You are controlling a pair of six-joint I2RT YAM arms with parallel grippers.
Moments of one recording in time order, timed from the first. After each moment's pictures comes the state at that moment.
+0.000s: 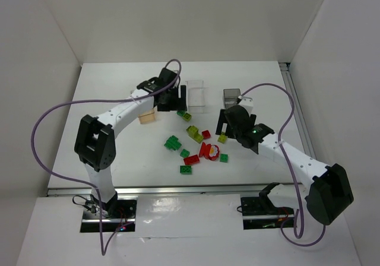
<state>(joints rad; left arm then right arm) -0.49 1.84 1.60 -0.66 -0.05 -0.48 0.58 1.18 0.81 -0.44 0.42 0.62</state>
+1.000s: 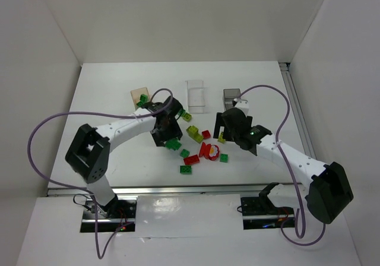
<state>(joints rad) -0.64 1.68 1.25 -0.84 -0.13 -1.07 0.62 1.19 0.79 -0.43 0.38 0.61</state>
